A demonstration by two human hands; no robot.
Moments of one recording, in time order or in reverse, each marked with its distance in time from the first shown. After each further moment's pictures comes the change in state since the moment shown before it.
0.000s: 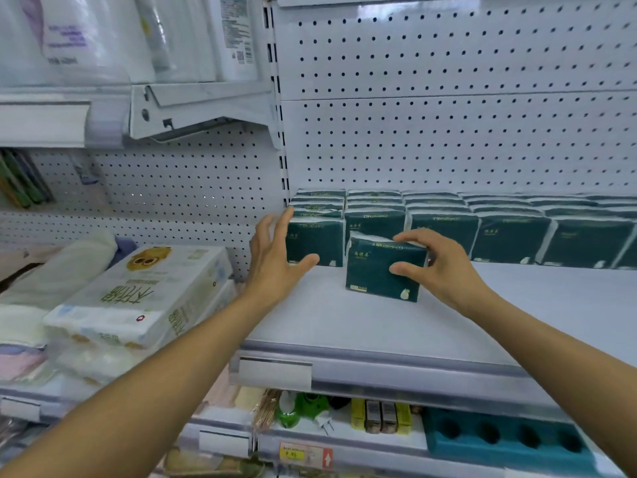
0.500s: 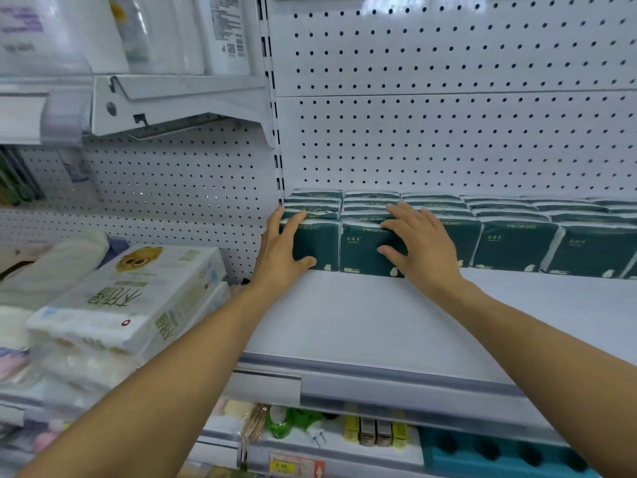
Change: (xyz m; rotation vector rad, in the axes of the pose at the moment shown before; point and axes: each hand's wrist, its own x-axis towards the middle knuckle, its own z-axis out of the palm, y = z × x) left_hand 0.038 -0.008 0.029 -0.022 -0.054 0.037; right_hand 0.055 0.031 0.020 -0.702 0.186 -0.392
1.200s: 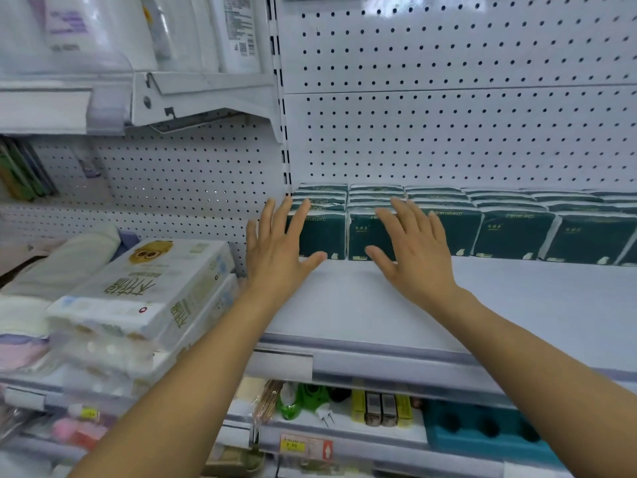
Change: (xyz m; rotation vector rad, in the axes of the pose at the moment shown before) left_hand -0.045 0.016 -0.028 0.485 0.141 0.162; right_hand -0.024 -0.058 -0.024 -0.083 -0.023 0.101
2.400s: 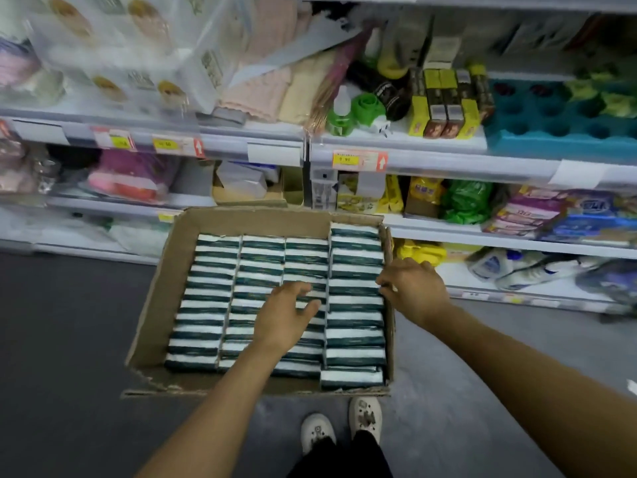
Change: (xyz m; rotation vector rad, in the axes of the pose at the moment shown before) left_hand -0.501 -0.082 0.082 -0.464 -0.843 -0.468; right_hand -0.431 -0.162 0.074 0.104 -0.986 0.071
